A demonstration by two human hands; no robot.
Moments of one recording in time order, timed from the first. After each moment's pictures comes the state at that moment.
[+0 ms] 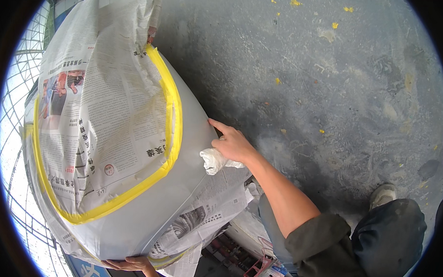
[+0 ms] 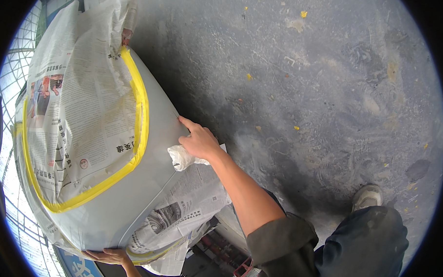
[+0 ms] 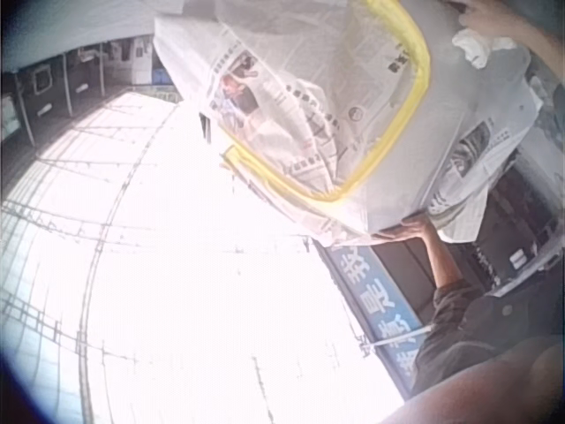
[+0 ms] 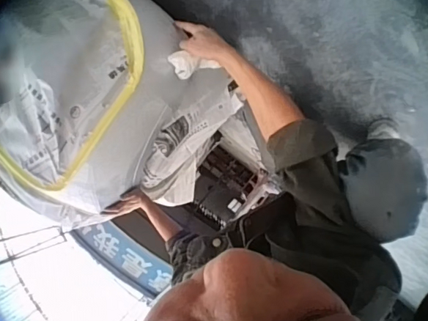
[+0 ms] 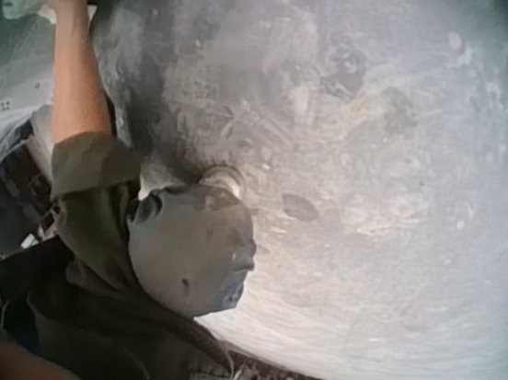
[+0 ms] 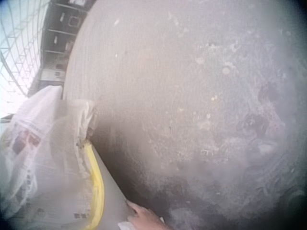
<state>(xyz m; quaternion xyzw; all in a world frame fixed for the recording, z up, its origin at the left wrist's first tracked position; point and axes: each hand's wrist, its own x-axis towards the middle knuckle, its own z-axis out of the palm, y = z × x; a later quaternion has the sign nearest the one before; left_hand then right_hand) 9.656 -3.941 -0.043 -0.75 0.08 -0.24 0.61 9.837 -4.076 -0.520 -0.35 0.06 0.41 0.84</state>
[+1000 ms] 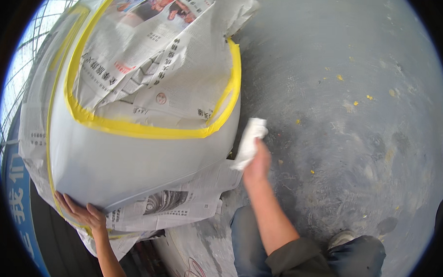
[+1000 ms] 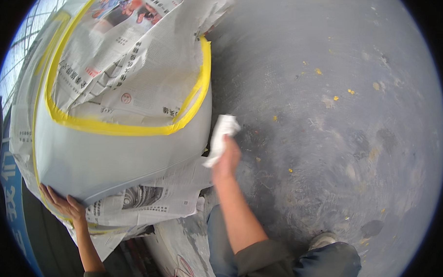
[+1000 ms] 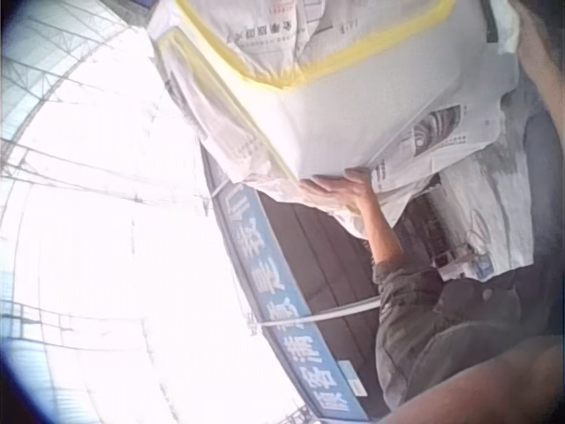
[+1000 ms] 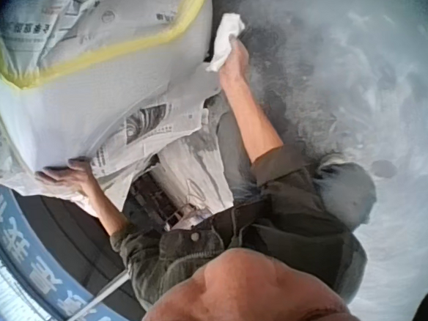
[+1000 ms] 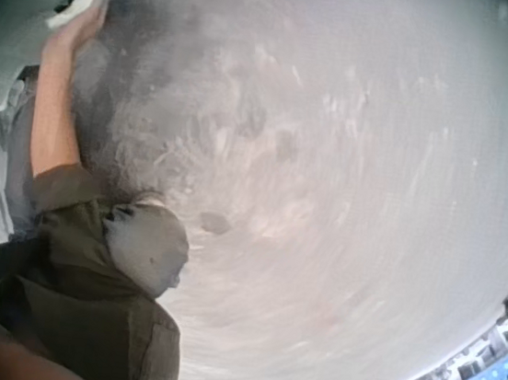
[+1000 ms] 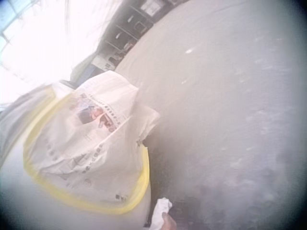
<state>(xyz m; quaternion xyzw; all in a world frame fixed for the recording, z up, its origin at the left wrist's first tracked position) 9.646 -3.940 -0.039 -0.80 0.07 -0.24 0.55 9.793 -4.074 -0.485 -0.04 0.38 0.27 0.88</state>
